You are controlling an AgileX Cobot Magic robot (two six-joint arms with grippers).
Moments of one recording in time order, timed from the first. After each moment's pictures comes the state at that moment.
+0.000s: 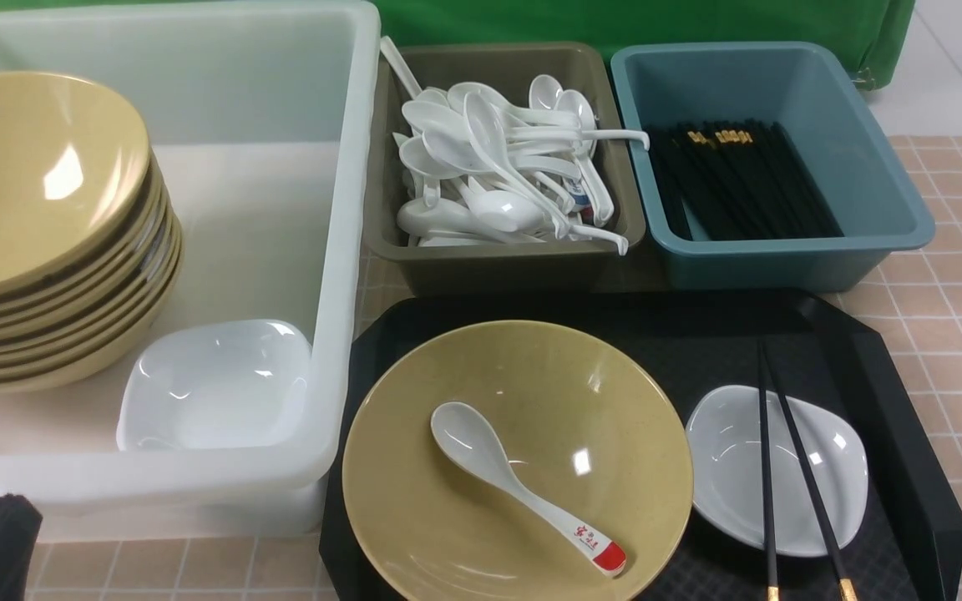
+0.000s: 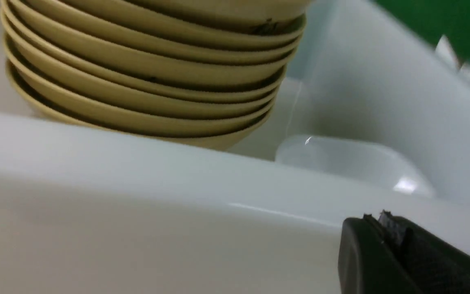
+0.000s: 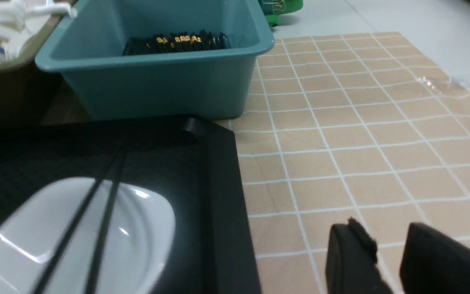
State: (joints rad) right arm -0.08 -0.01 0.03 -0.06 0.31 0.26; left arm -0.03 -0.01 0.03 -0.20 0.18 -0.21
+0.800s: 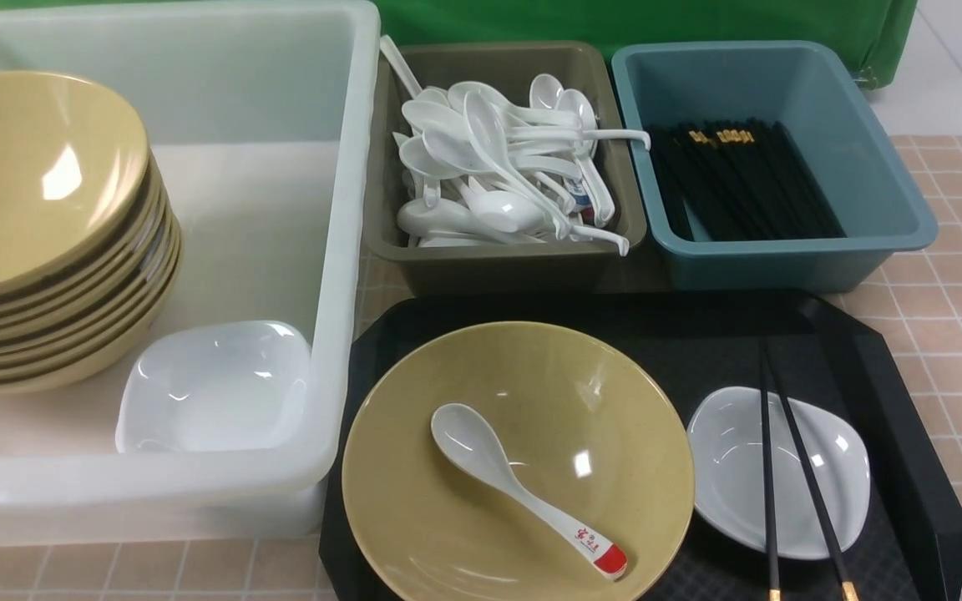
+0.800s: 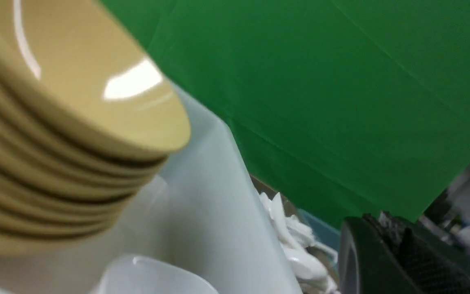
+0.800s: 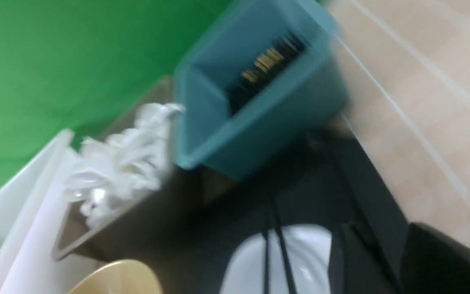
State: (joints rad) right arm -0.08 0.00 -0.12 0.38 0.38 0.25; left arm -0.03 0.03 -0.27 -0.43 0.27 -0.13
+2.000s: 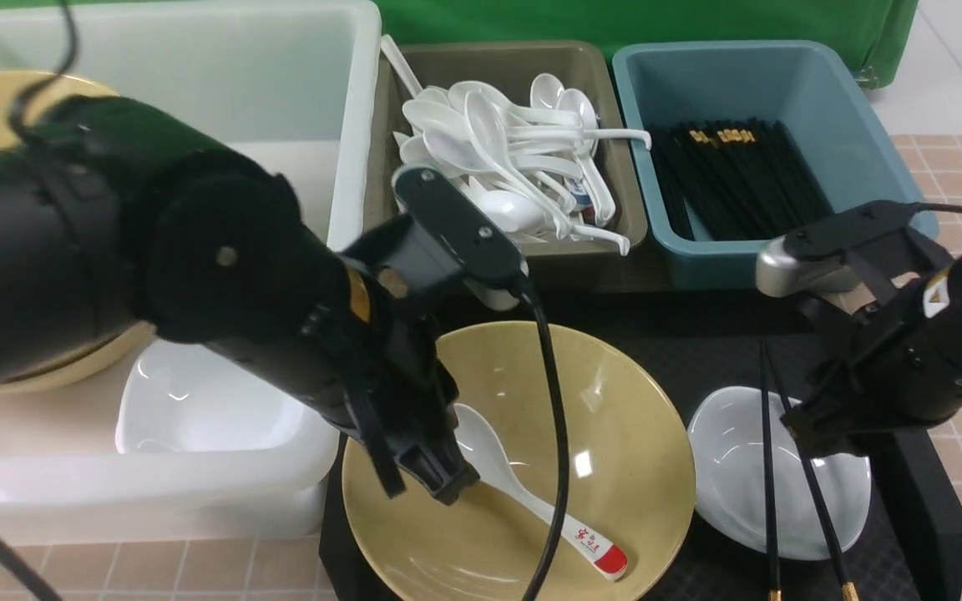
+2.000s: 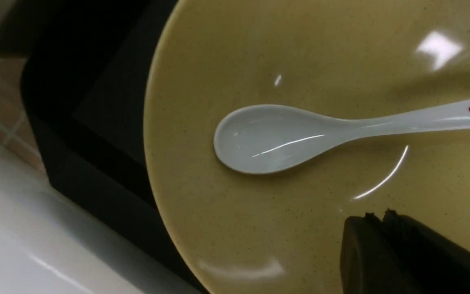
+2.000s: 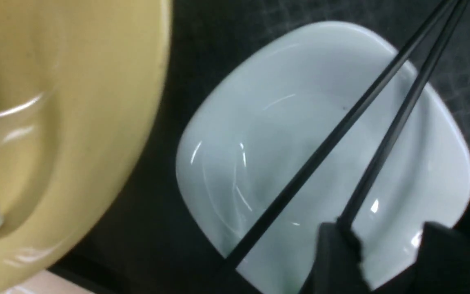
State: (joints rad) right arm 0.34 1.45 -0.98 0.08 0.91 -0.08; left arm -0.70 1.43 -1.08 -0.06 0.86 0.30
